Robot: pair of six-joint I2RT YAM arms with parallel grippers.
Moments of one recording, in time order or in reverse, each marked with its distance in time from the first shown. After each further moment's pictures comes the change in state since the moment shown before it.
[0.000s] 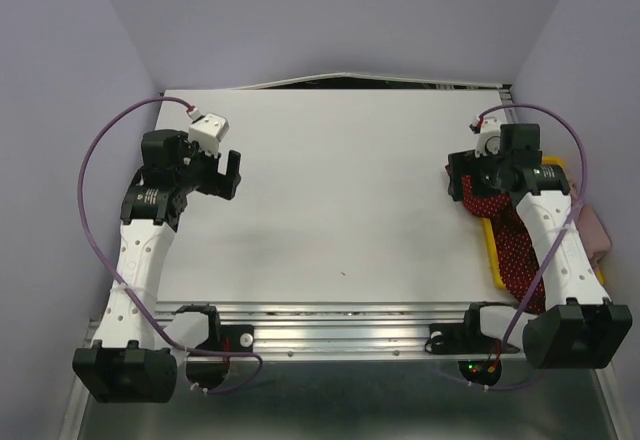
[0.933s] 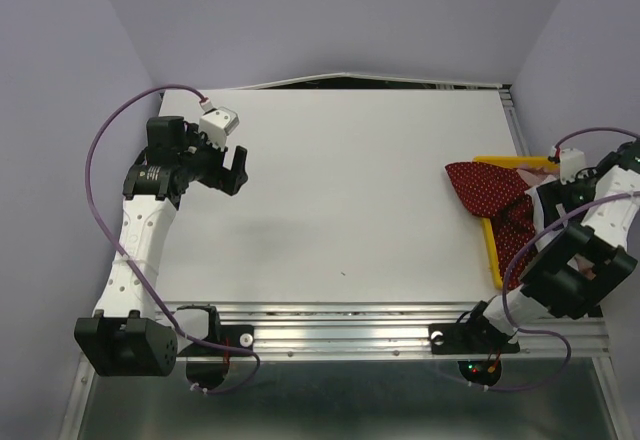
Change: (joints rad) left arm 0.000 0.143 0.117 -0.108 0.124 0.092; right arm -0.741 0.346 0.256 -0.330 -0.070 -0.854
